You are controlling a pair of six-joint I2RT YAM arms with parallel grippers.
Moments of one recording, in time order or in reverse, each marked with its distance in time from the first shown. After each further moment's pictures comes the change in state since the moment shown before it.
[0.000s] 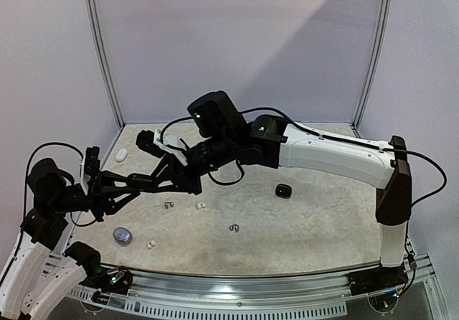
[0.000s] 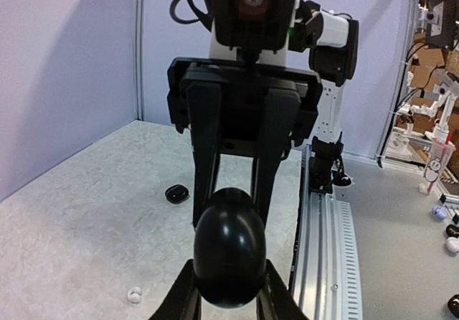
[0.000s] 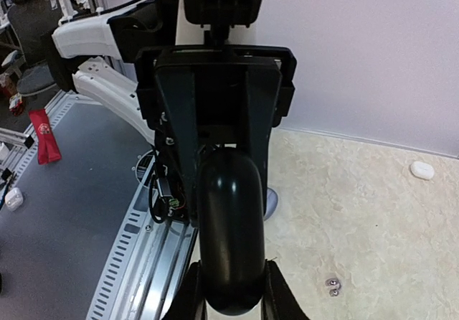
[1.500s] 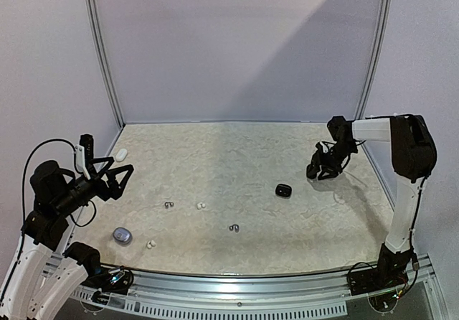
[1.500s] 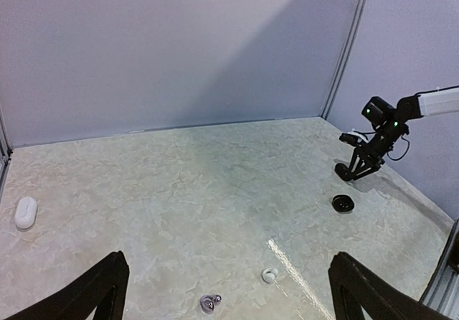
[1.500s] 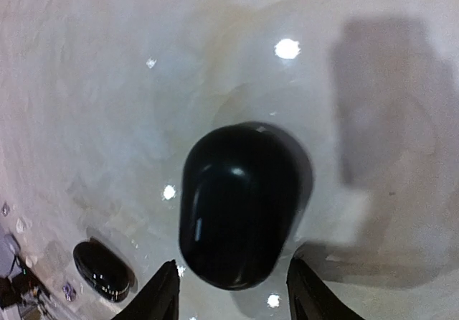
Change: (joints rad) left arm 0.097 -0.020 -0.016 -0.116 -0.628 -0.090; right arm -1.022 -0.002 -0.607 -0.271 0.138 0.530
